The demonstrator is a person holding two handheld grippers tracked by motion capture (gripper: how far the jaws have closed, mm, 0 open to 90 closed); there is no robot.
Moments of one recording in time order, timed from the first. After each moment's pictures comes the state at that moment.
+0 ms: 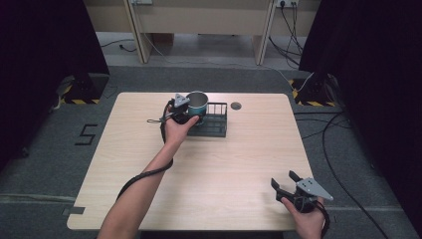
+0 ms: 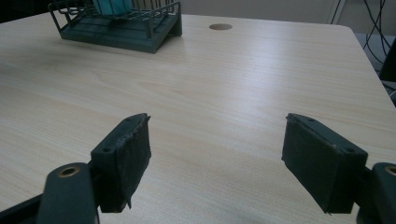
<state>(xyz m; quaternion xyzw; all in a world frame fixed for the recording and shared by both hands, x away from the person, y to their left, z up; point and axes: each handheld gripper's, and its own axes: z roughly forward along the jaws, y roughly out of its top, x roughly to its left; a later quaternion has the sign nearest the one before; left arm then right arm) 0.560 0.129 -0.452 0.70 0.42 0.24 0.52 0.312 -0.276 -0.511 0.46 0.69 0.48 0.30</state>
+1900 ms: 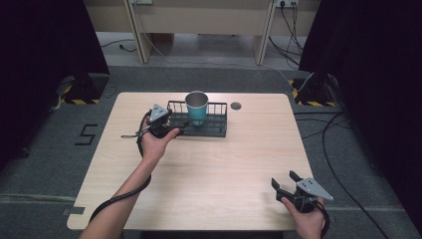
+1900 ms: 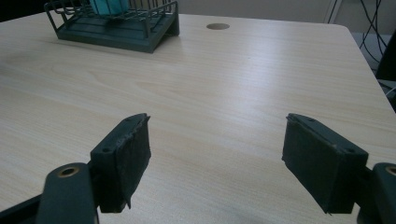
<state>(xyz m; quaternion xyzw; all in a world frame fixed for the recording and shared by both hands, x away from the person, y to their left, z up) 0.494 0.186 -0.439 0.69 0.40 0.25 0.54 0.312 -0.276 -0.511 0.46 0.69 0.48 0.30</state>
